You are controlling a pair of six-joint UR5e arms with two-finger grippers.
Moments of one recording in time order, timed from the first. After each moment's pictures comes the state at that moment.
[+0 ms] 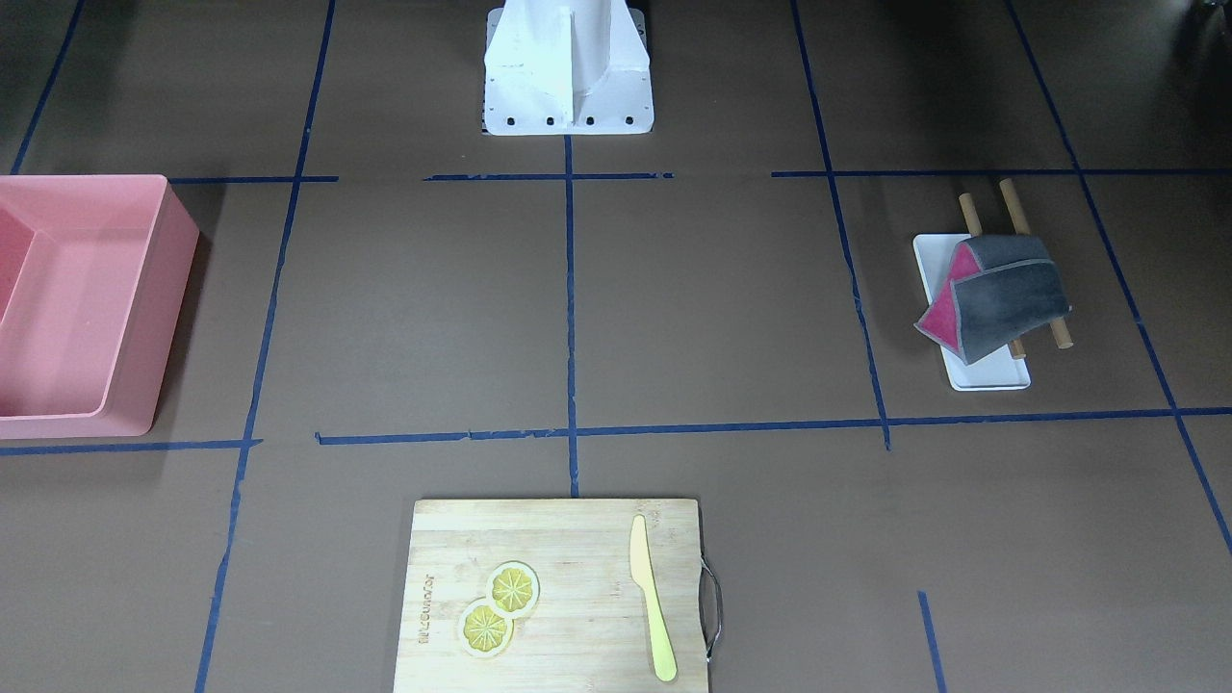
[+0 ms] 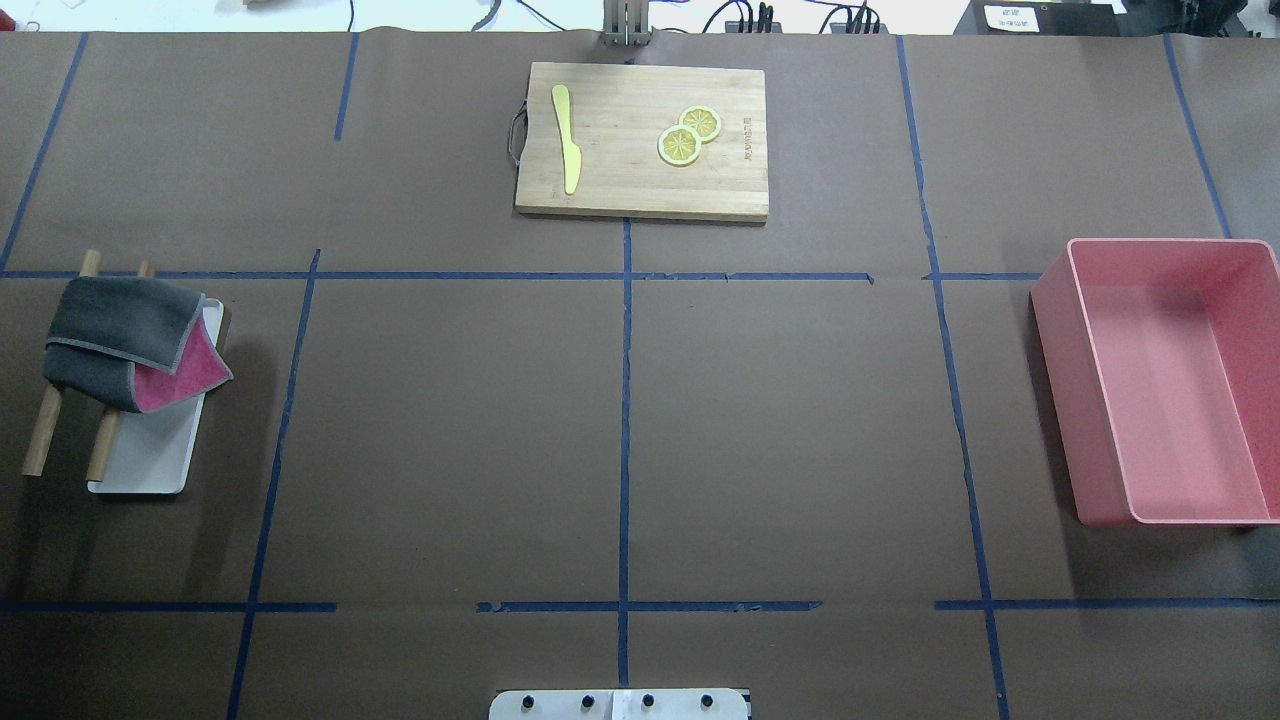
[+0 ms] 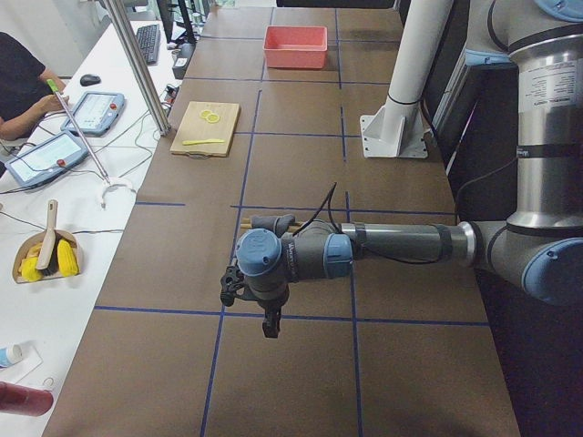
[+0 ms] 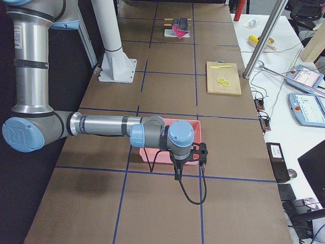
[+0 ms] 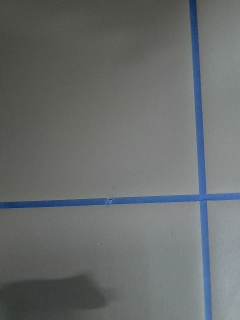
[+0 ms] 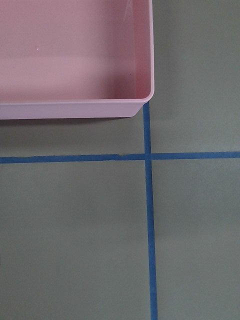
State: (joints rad) left arm -1.60 -1.46 -1.68 -1.47 -2.37 0.15; right arm 1.64 -1.64 1.67 -1.59 2.40 -0.01
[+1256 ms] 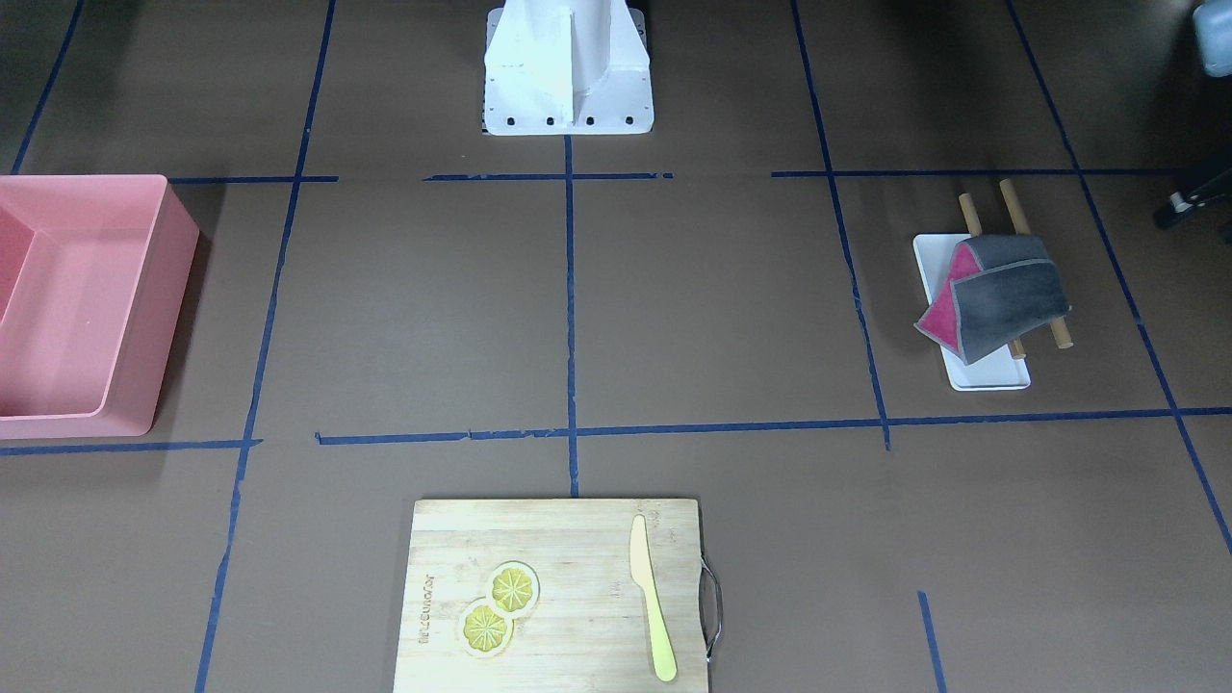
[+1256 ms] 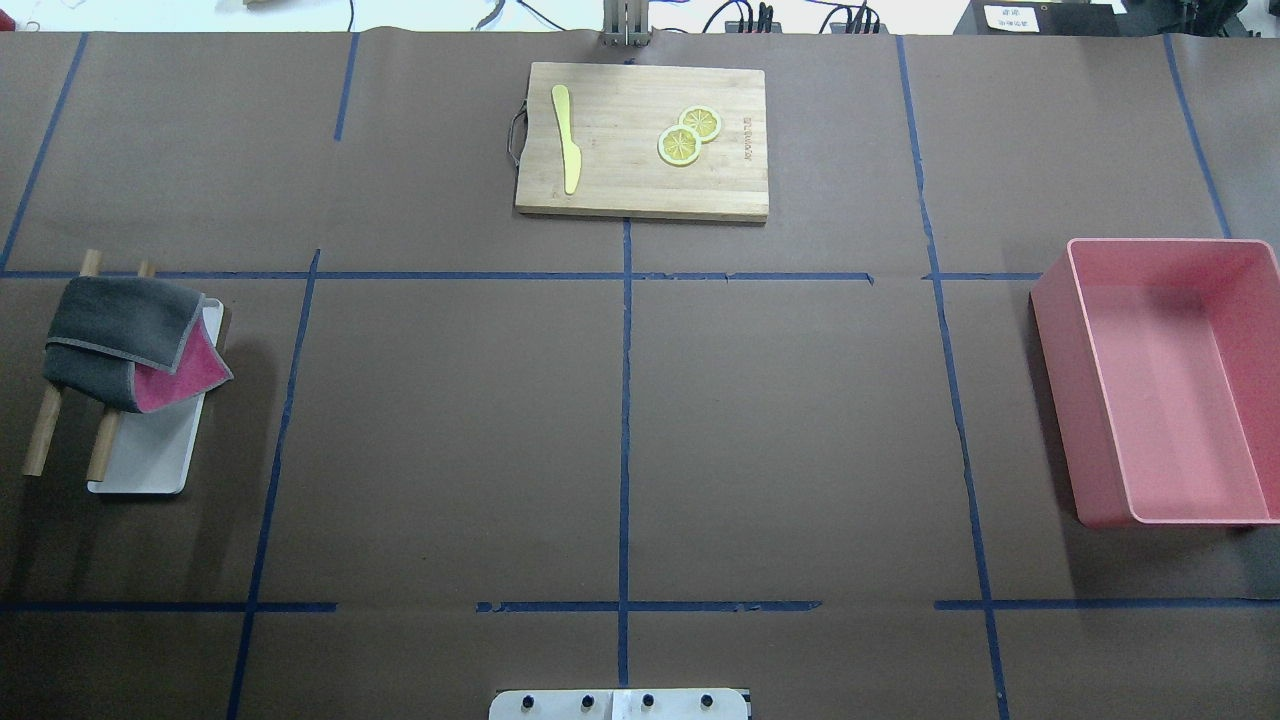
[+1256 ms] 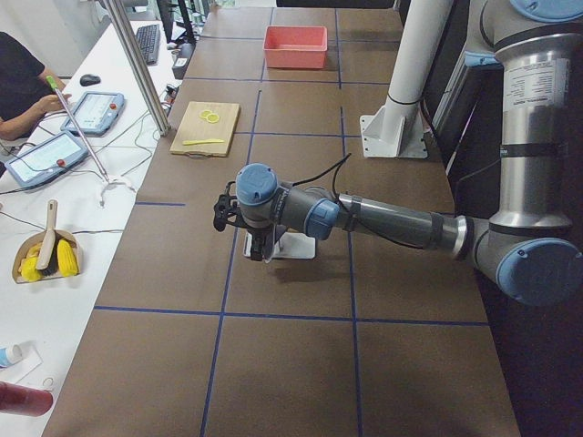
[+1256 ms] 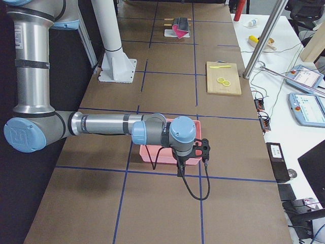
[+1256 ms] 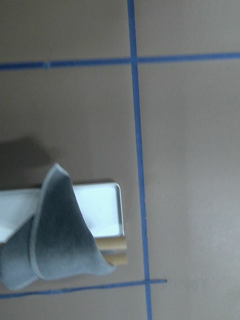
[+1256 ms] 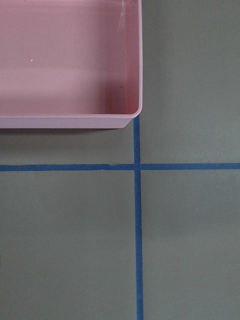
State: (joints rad) left arm -1.38 -1.50 -1.82 -1.83 -2.52 -0.42; right arm 1.64 -1.62 1.68 -1.59 2.40 -0.01
